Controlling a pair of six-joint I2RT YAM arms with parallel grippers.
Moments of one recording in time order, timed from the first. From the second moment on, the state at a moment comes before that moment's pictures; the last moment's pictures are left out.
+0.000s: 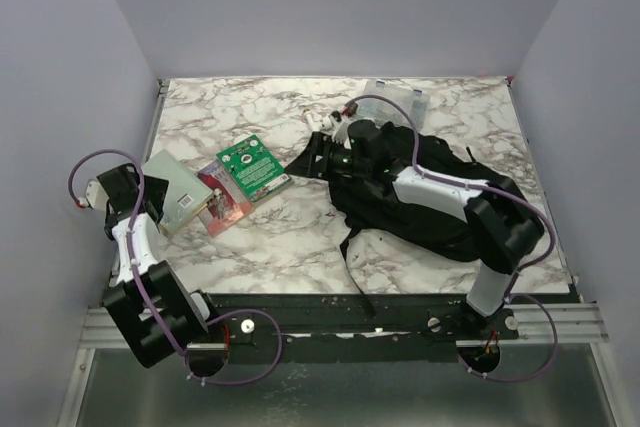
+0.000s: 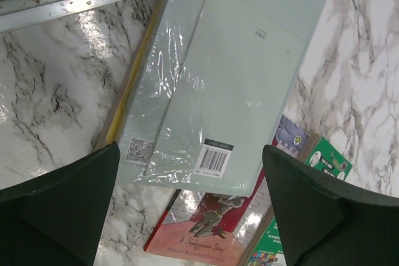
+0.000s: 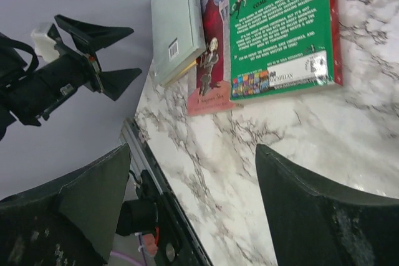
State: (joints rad) left arm 0.55 1.15 0.68 -0.31 -0.03 -0.85; right arm 0.70 1.72 1.11 0.27 -0.41 0.81
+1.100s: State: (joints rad) left arm 0.33 1.26 0.58 -0.38 0.23 -0.95; right arm 0.78 2.07 1.32 0.47 -0.44 0.95
